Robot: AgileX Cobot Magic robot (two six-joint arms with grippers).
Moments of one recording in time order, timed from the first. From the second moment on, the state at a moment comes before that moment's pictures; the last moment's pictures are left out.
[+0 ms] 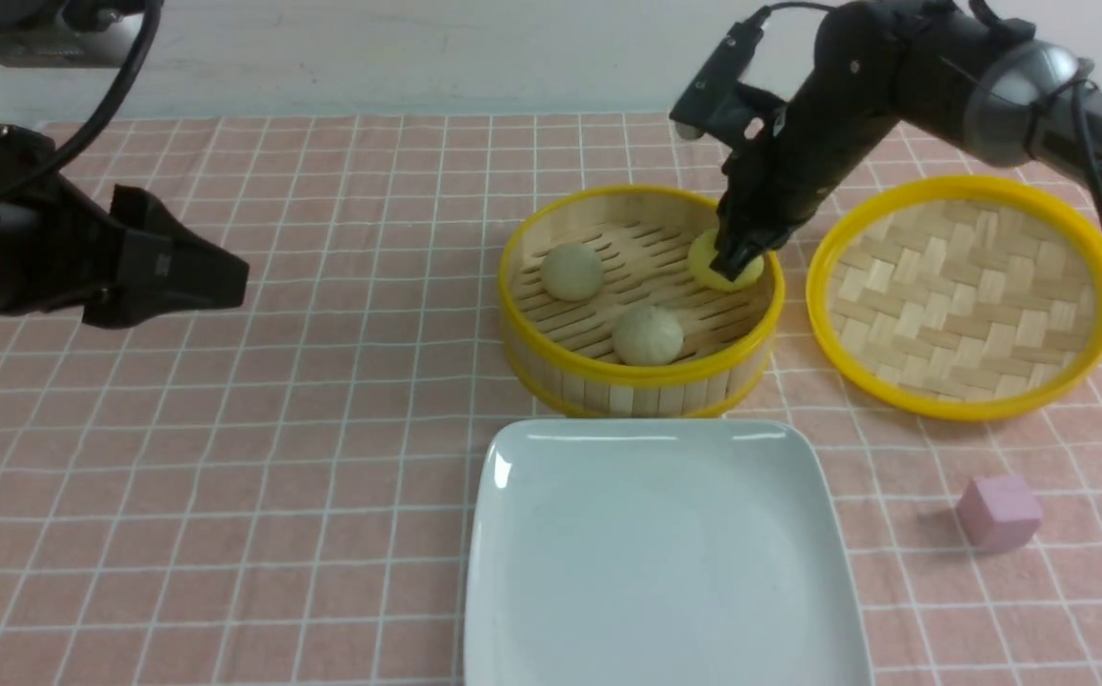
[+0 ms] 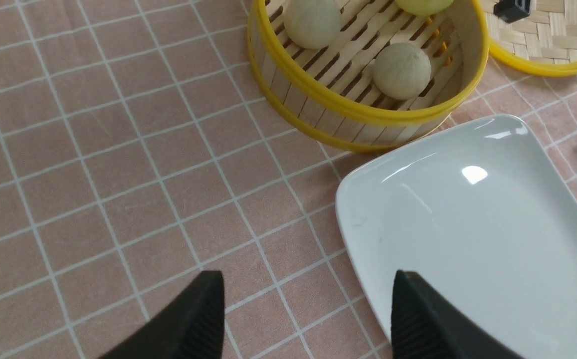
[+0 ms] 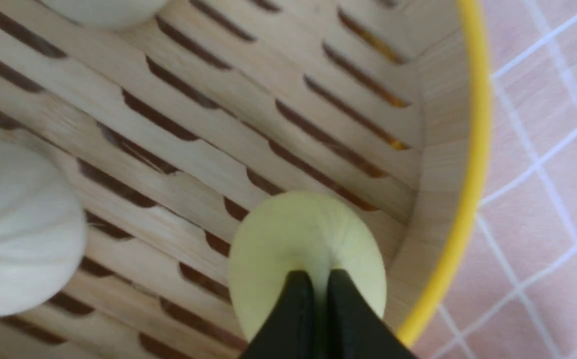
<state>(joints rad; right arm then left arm) 0.34 2.21 -2.06 0.11 0.94 -0.68 0.08 1.22 -1.10 -0.68 0.96 0.72</state>
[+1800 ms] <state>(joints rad) 0.54 1.73 -1.16 0.12 0.77 -0.42 0.08 1.22 -1.10 -0.68 0.89 0.72</state>
